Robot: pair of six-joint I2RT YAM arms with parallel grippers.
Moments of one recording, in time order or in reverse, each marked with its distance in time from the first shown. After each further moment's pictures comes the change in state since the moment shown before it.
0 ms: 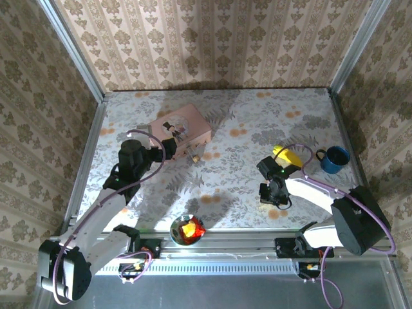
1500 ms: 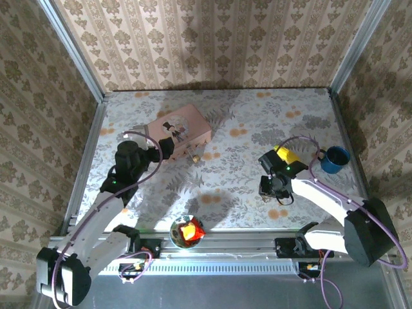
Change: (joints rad) left arm 0.009 -0.048 0.000 -0.021 -0.008 -0.007; right arm 0.005 -0.092 0.085 -0.071 0.069 -0.019
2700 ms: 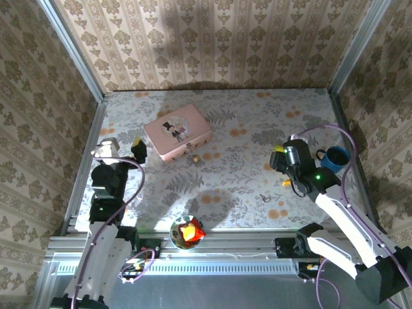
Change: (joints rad) left arm 0.224 -0.359 -0.174 0.089 -0.053 0.112; right arm -0.104 -0.326 0.075 0.116 0.261 -0.170
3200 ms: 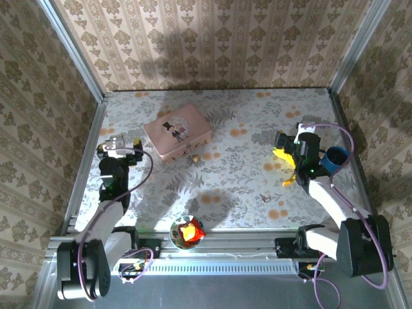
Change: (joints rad) left arm 0.135 0.359 -0.130 0.437 -0.053 0.274; right arm -0.292 0.192 -0.199 0.822 -0.053 -0.348
